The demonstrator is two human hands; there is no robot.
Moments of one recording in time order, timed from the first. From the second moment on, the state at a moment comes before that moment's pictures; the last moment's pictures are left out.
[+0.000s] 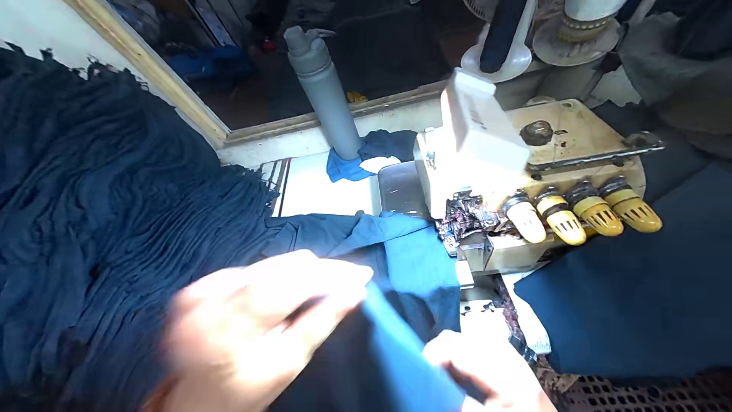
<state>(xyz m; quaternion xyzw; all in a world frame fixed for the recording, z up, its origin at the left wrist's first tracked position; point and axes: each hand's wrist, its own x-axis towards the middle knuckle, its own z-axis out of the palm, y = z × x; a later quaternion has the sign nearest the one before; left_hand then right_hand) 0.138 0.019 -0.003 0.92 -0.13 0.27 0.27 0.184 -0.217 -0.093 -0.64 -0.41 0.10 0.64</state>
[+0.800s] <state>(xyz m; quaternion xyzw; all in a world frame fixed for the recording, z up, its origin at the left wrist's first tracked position) 0.221 -0.024 -0.104 0.87 -0.14 0.18 0.43 0.190 -0.212 -0.192 -0.73 -0.20 -0.07 0.65</state>
